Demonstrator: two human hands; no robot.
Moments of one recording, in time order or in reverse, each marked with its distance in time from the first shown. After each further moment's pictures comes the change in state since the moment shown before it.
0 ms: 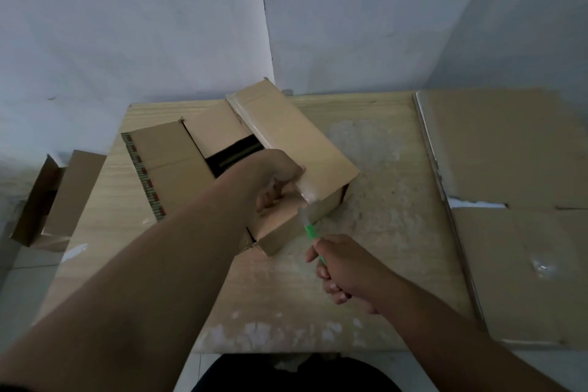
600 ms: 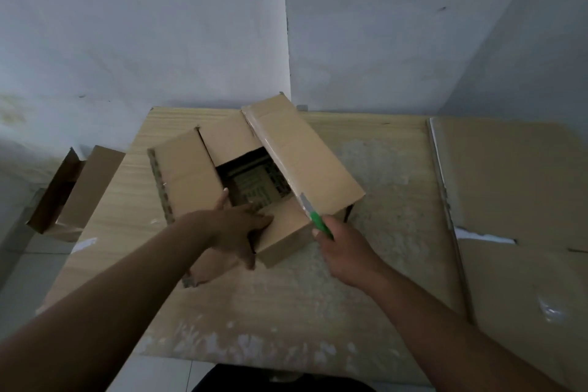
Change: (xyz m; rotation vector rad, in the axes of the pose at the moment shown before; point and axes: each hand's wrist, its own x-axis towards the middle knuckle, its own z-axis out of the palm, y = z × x) left_hand -0.006 -0.110 -0.015 0.979 0.035 0.356; right_hand 0.047 -0.020 -0.022 -0.541 0.140 -0.451
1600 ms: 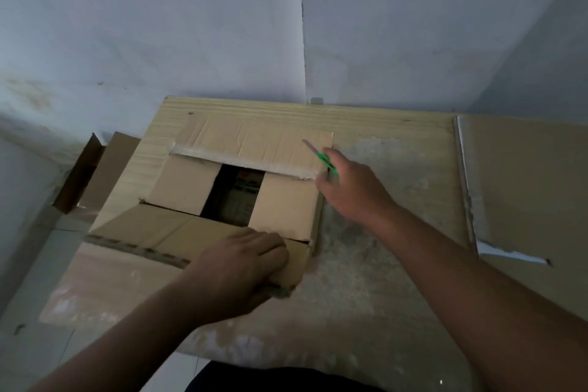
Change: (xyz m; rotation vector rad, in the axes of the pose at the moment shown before) left_hand -0.055 0.046 0.049 0.006 0.793 0.397; right_hand 0.079 -0.037 -0.052 -0.344 0.173 -0.278
